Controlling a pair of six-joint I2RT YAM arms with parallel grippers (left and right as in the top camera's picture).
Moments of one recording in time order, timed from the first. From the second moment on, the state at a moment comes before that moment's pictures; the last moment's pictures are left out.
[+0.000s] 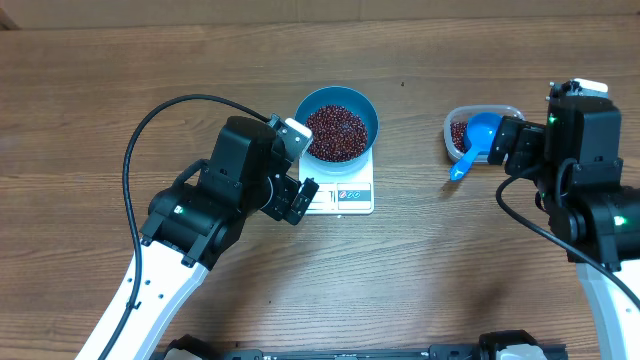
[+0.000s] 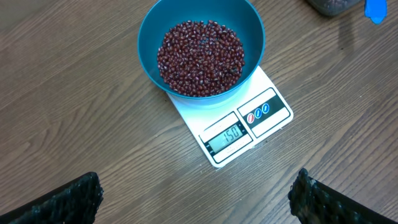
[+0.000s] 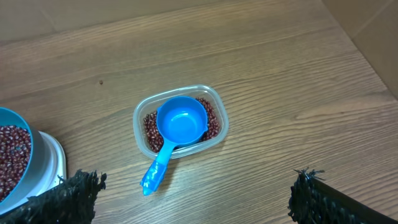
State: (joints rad) left arm -0.48 1.22 1.22 -0.86 0.01 0.11; right arm 0.10 1.14 1.35 -1.01 0.32 0.24
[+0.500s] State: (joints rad) left arm -0.48 1.22 1.22 -0.86 0.01 0.11; right arm 0.10 1.21 1.35 -1.01 0.32 0.23
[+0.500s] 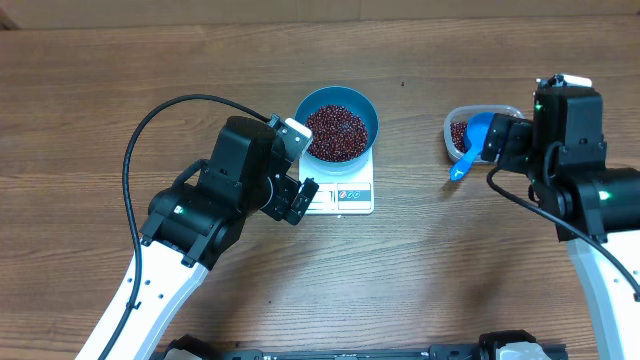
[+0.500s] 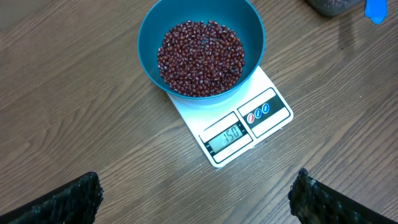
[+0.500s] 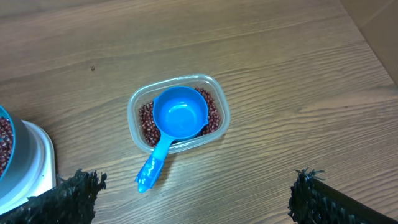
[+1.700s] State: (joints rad) left arm -0.48 1.22 1.22 -0.86 0.01 0.11; right arm 0.10 1.22 1.35 -1.01 0.32 0.23
